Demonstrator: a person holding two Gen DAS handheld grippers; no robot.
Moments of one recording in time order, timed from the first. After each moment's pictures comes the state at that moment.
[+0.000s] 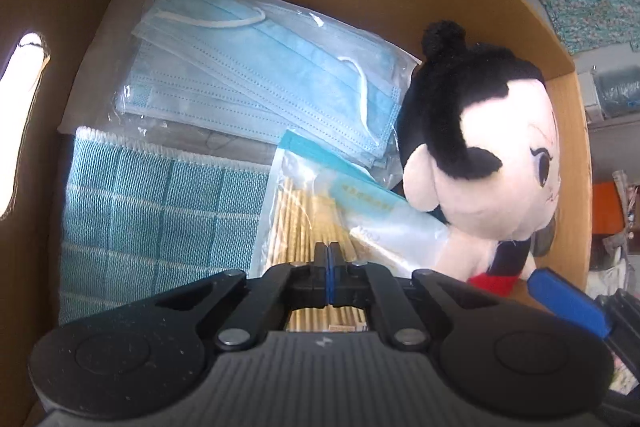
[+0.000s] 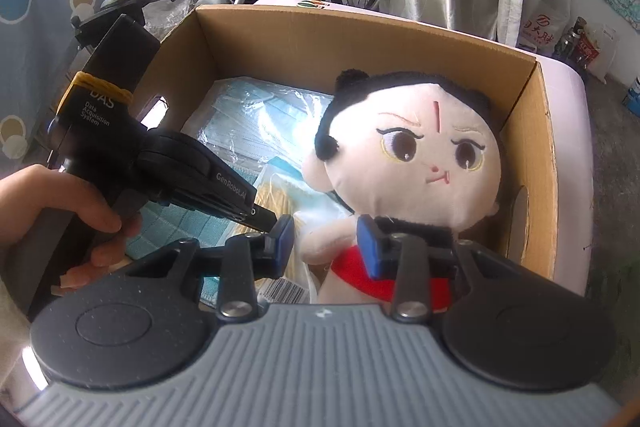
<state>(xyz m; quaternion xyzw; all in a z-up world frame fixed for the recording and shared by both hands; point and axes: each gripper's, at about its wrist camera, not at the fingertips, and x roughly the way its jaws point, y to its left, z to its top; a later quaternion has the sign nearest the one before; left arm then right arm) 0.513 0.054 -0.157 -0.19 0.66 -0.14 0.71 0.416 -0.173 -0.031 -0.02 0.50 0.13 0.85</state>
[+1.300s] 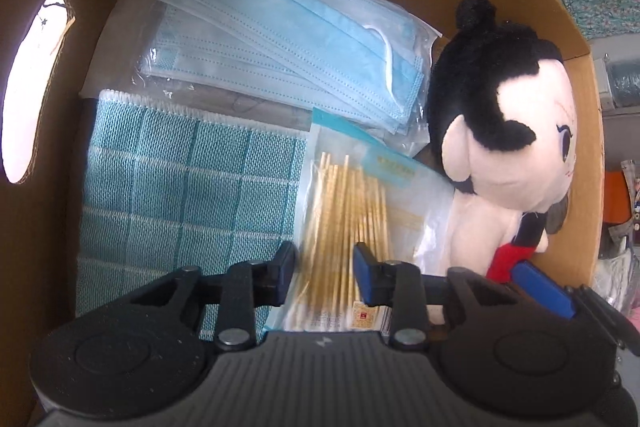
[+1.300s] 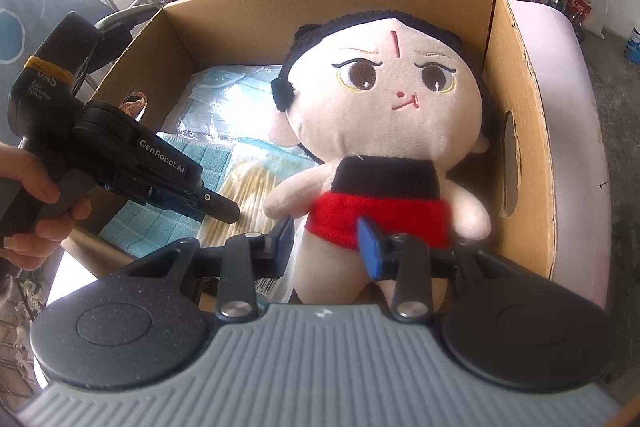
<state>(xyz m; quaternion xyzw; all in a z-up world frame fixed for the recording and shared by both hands) 0.498 0.068 -0.140 -0.17 0.69 -0.13 0.69 0.399 -0.210 -0.075 0.05 0.50 0.13 0.86</state>
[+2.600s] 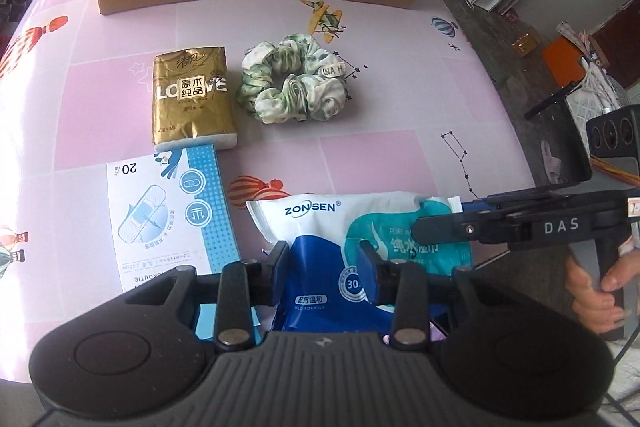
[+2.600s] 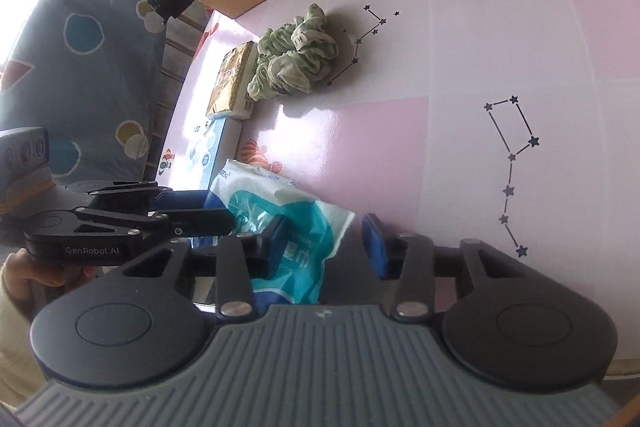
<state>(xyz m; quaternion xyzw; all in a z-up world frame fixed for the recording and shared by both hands) 0.143 0.096 -0.134 -0.02 0.58 -0.27 0.77 0.082 -0.195 -0.151 0.26 0.56 0.20 0.77</state>
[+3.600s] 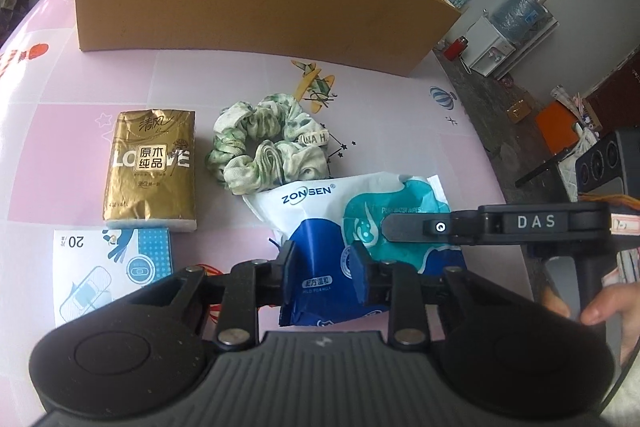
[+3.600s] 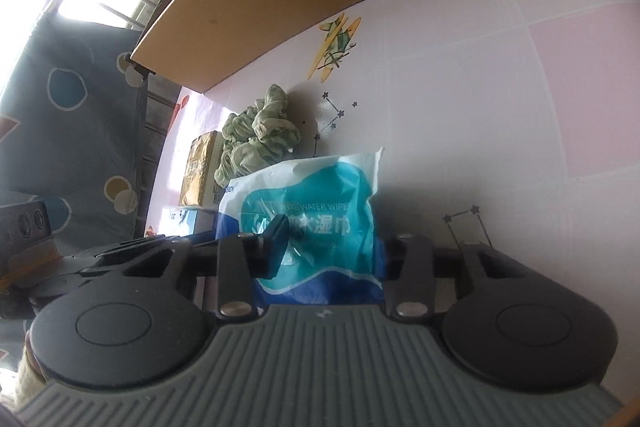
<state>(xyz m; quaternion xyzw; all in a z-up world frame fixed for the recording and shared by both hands) 0.170 0.069 -0.146 -0.09 0.52 -0.26 0.81 0.134 -0.218 -0.153 0.28 0.52 0.15 0.79</state>
